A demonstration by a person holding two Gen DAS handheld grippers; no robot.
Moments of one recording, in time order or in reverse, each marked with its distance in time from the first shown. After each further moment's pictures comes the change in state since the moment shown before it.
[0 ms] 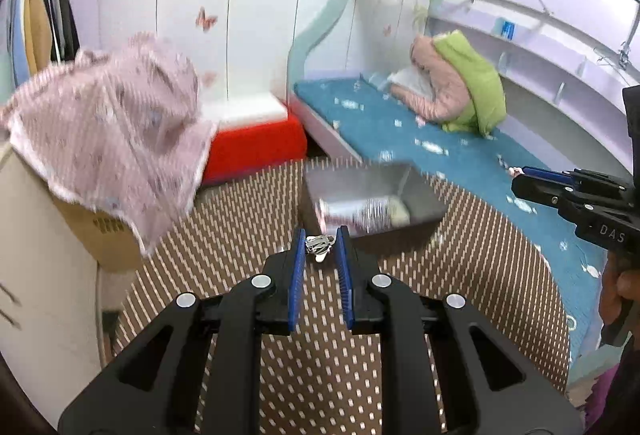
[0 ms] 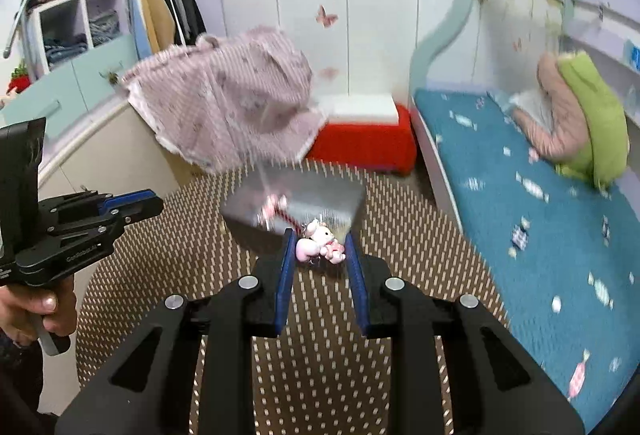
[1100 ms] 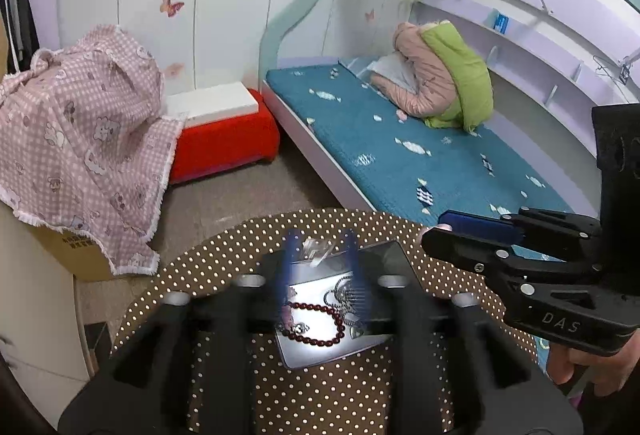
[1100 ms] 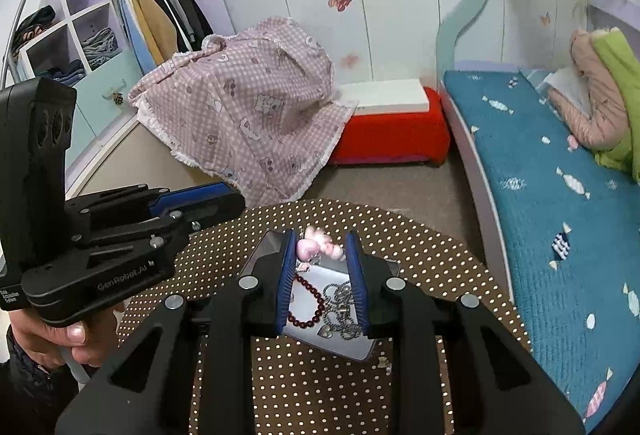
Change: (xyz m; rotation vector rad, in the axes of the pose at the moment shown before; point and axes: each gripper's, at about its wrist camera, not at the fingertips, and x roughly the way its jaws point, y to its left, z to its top) left arm 0.094 -0.005 0.100 -0.018 0.138 -0.112; right arm 0.080 -0.024 0.062 0.109 0.122 0.140
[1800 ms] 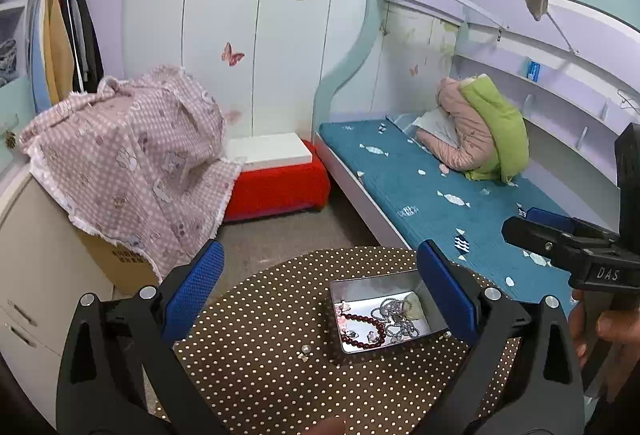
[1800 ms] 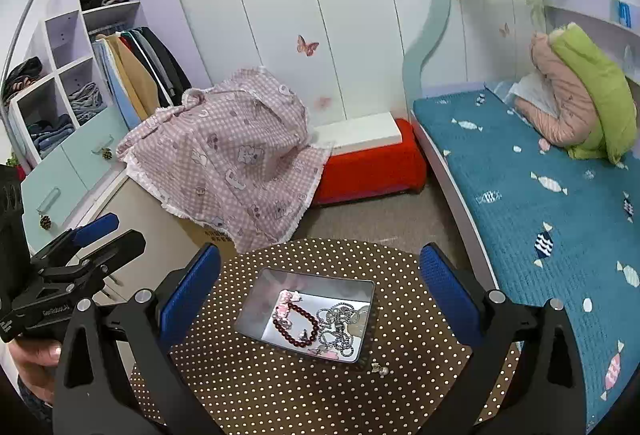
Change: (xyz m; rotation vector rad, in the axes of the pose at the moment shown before) left arm -0.098 0.013 -0.017 -0.046 -0.219 0.190; right arm -0.065 0.000 0.002 0.083 -0.187 -0.068
